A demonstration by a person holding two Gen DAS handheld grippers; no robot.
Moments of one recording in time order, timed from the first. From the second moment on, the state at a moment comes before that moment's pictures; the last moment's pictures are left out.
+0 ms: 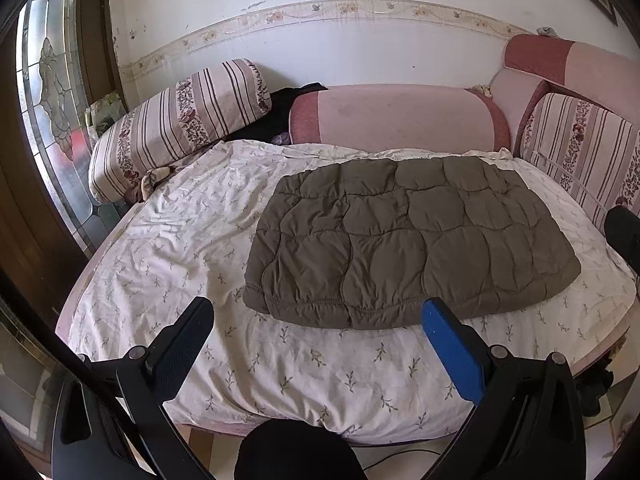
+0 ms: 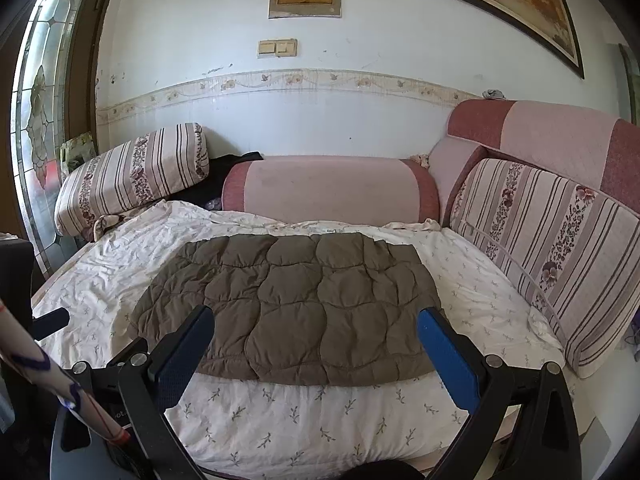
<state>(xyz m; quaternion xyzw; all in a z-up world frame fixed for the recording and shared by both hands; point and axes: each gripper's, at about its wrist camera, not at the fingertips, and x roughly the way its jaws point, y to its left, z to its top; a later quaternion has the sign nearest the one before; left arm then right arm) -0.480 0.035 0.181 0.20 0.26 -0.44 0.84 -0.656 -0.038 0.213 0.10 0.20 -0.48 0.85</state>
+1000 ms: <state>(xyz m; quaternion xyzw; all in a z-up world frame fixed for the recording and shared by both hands) -0.482 0.041 0.184 0.20 0.26 -0.43 0.84 -0.654 -0.033 0.214 0.10 0.20 -0.48 0.85</state>
